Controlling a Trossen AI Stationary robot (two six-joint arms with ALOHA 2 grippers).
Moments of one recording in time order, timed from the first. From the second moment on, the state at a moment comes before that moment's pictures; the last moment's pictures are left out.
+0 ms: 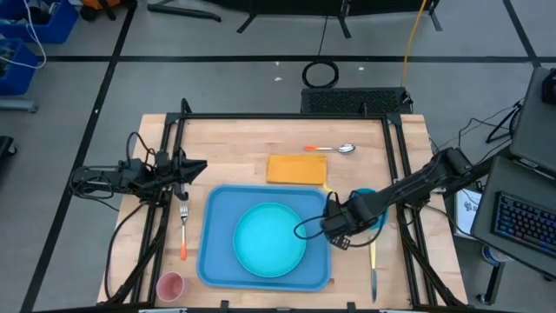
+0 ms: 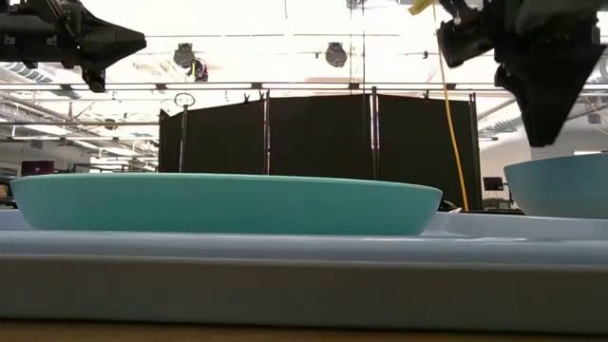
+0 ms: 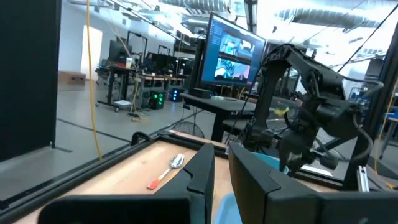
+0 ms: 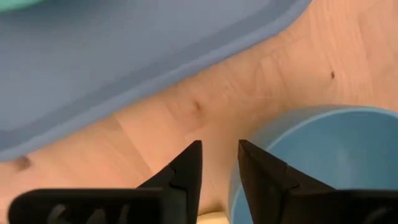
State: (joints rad) left arm -0.12 0.01 0.15 0.06 -0.37 -0.13; right arm 0.42 1.60 1.19 -1.18 0.09 0.90
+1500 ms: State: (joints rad) left arm -0.12 0.01 0.15 0.03 -0.37 -0.14; right arm 0.41 1.57 1.17 -1.24 0.33 0.53
